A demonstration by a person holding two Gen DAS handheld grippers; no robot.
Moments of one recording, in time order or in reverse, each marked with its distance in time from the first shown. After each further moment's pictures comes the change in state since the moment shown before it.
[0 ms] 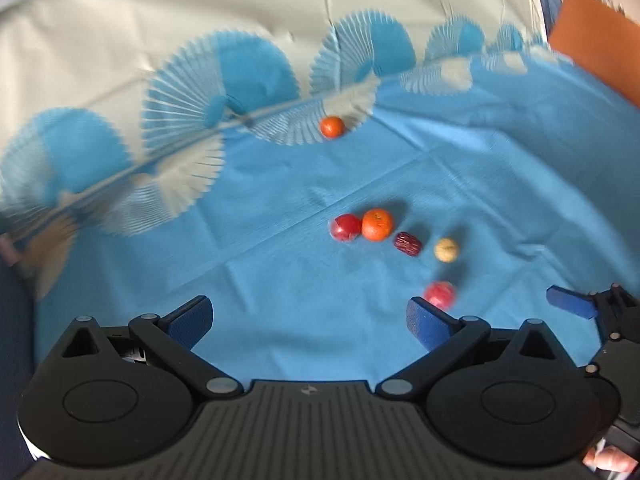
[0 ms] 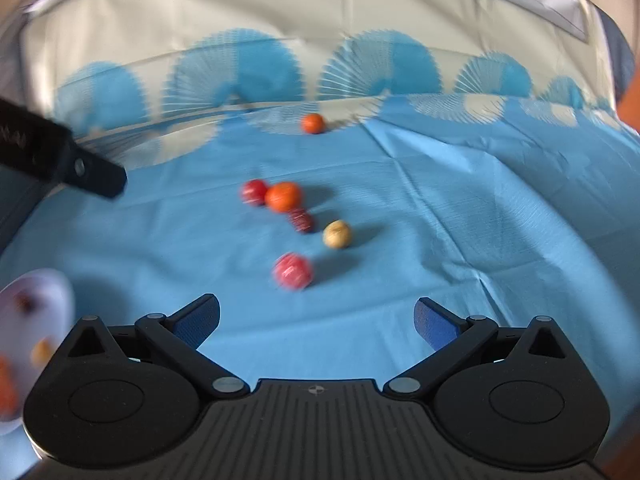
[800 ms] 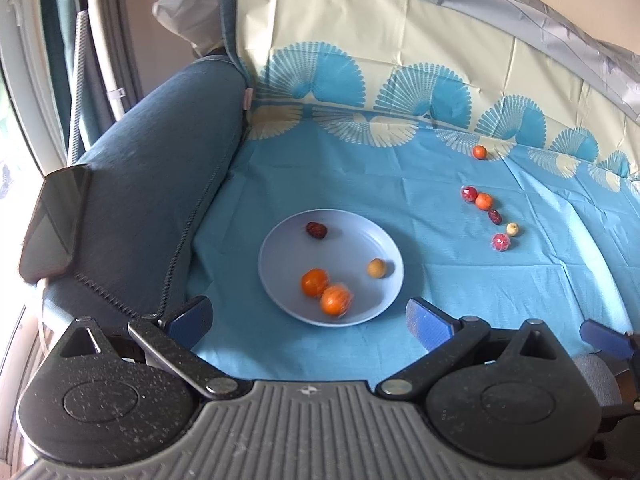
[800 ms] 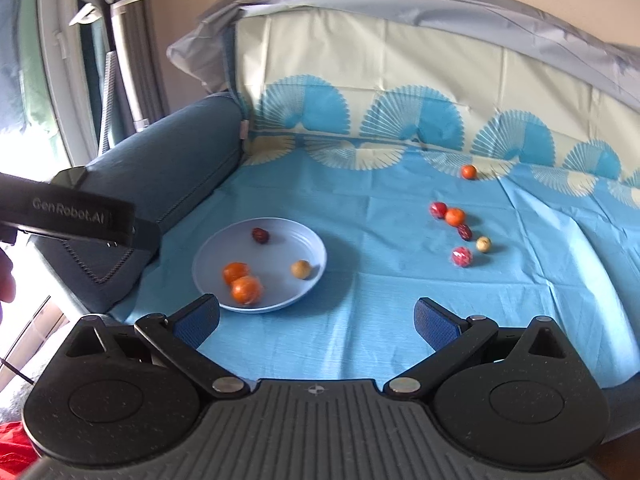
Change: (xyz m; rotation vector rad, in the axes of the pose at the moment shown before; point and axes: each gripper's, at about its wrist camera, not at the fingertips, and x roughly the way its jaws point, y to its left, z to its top) left arm -0.280 0.030 -0.217 -0.565 -0.046 0.287; right arm -0.249 0.096 -0.052 -0.265 -0.027 0.317
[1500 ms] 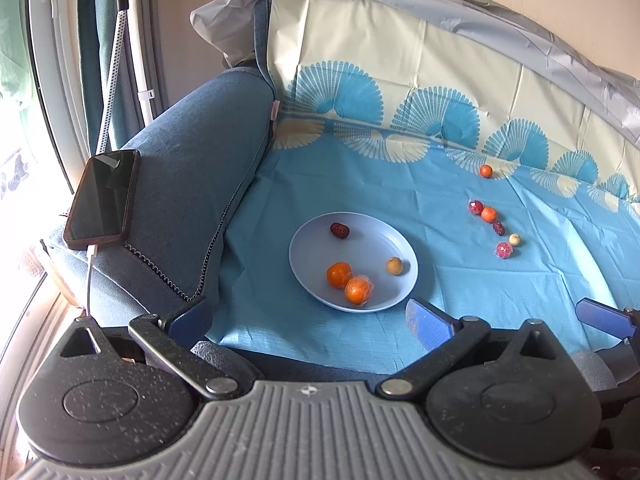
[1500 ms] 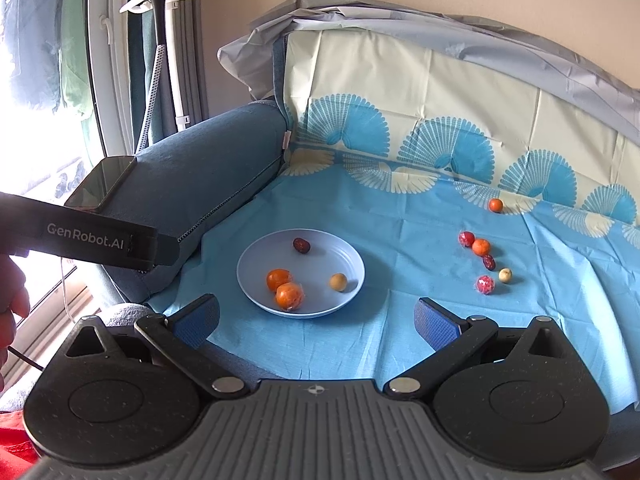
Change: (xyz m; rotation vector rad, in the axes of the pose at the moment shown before) left arm -0.048 0.036 -0.040 -0.057 -0.067 0.018; right arm -0.032 0.047 0.000 -0.123 -0.040 0.057
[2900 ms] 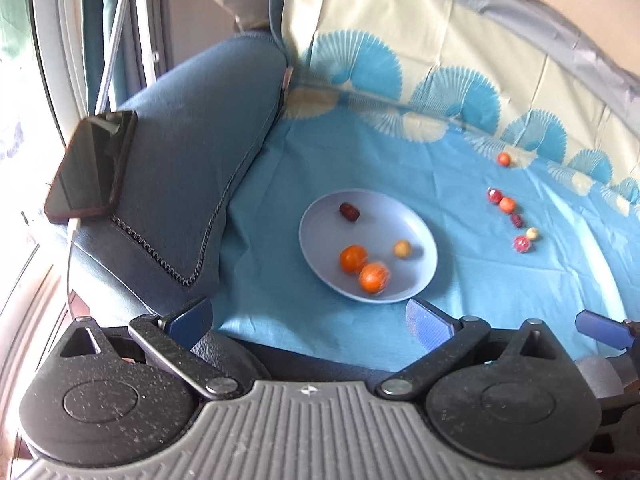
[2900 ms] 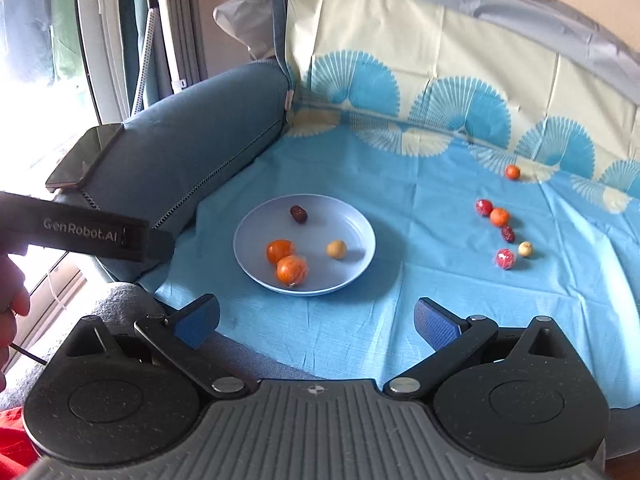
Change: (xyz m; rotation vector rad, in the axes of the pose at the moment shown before) left arm 0.038 0.016 0.001 -0.061 0.074 0.002; right arm 0.043 0.002 -0.002 -0.002 0.114 0.022
